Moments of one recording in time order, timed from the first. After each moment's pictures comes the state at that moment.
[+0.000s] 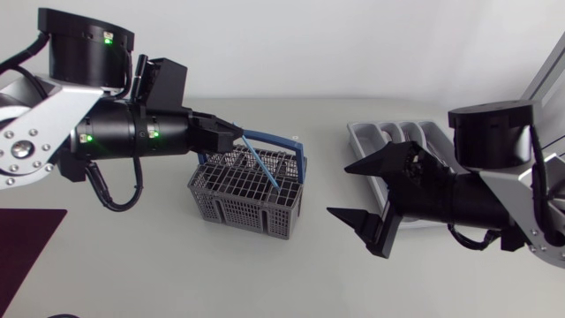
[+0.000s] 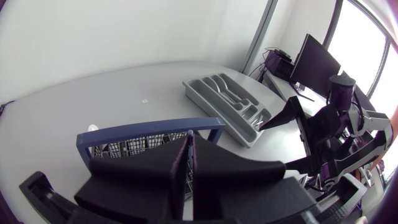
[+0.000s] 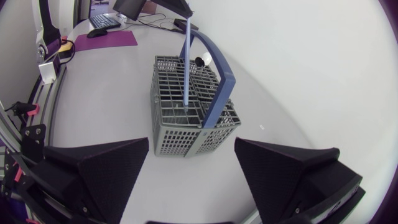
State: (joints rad) left arm -0.49 1.27 0.96 -0.21 0.29 -0.12; right arm 0.45 1.07 0.62 -0.15 -0.37 -0.57
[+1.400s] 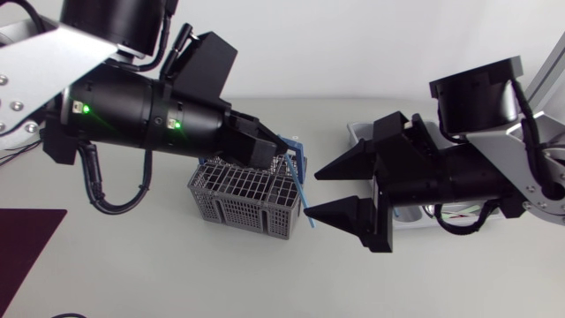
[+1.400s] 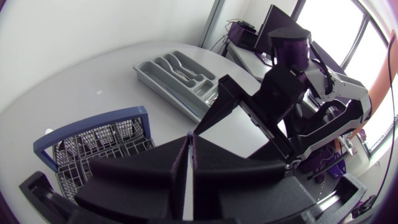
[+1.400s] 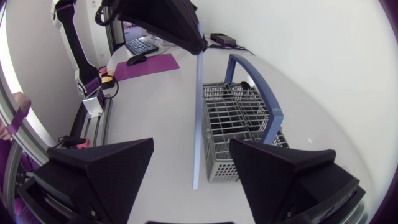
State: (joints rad) left arm -0.71 1.31 1.17 -0.49 0.33 -0.11; right arm 0.48 1.16 0.79 -0.32 -0.65 -0.44
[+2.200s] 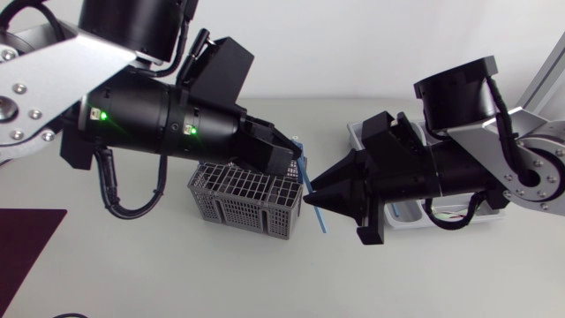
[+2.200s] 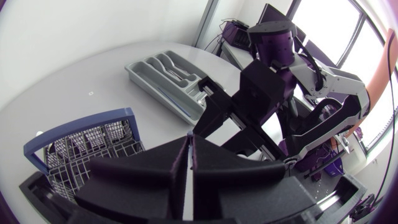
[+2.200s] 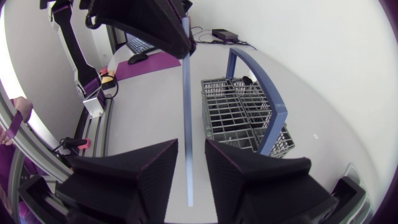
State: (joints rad) left arm -0.75 1.33 1.17 -0.45 0.33 -0.13; right arm 0.47 1.23 0.82 -0.32 -0.67 -0.43
